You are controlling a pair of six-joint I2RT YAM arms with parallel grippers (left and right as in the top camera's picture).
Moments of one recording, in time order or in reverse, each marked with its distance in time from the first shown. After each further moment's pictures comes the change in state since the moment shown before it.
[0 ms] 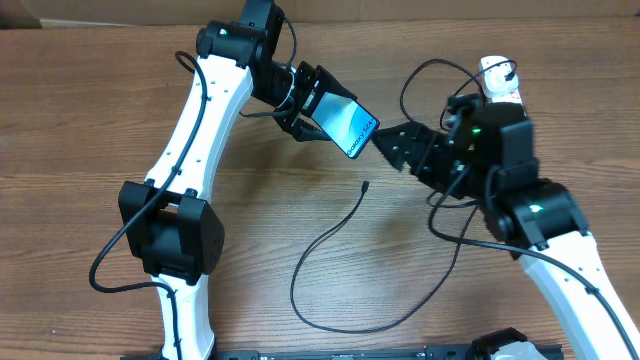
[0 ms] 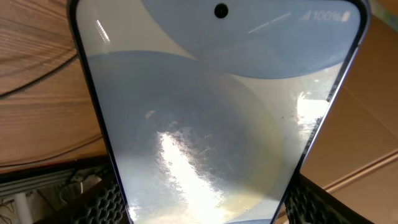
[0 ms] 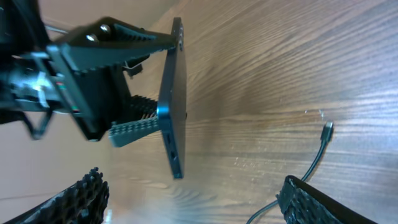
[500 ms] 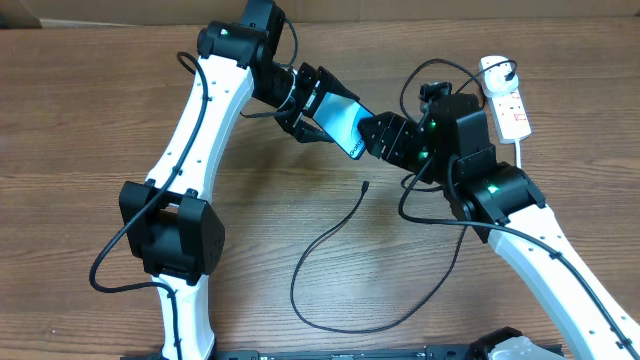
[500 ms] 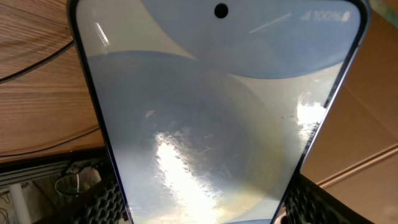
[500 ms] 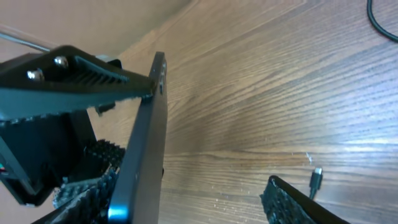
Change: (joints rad) left arm -0.002 0.000 0.000 -0.011 0.019 -0.011; right arm 0.074 0.125 0.000 0.147 0.177 -0.008
